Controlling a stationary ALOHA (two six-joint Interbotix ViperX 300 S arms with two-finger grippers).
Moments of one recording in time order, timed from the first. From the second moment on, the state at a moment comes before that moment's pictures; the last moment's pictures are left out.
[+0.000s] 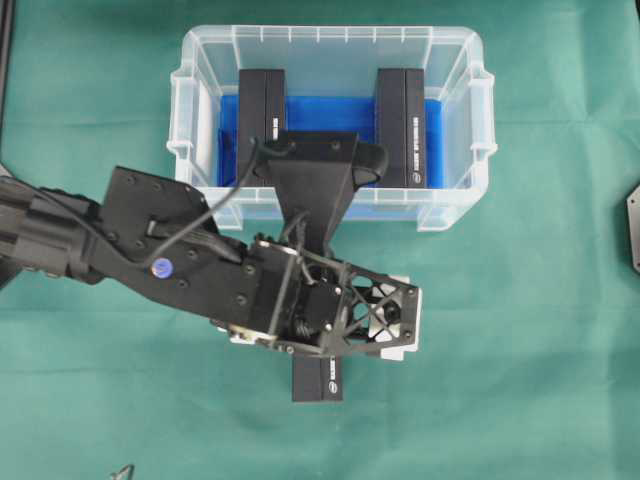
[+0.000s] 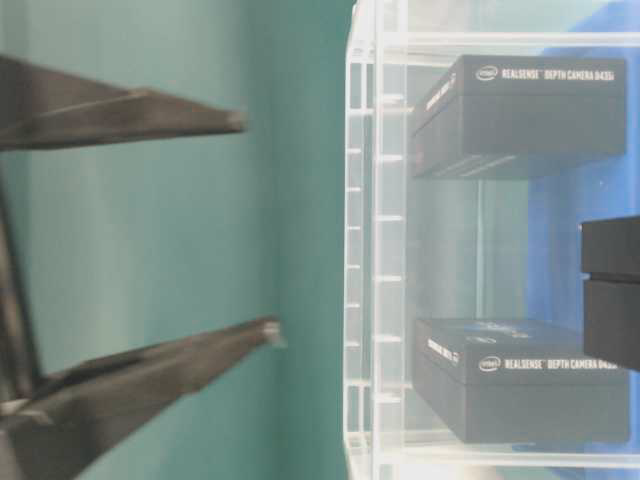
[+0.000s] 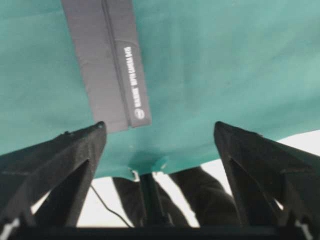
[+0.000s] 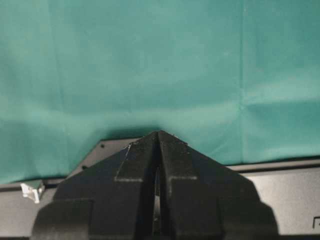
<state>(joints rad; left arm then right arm) -0.26 0.30 -0.44 0.10 1.45 -1.74 0.00 -0.77 0.45 -0.09 1.59 0.19</state>
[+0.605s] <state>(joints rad) -0.31 0.17 -0.28 0.10 1.46 -1.77 0.00 -0.77 0.45 -0.08 1.61 0.19</state>
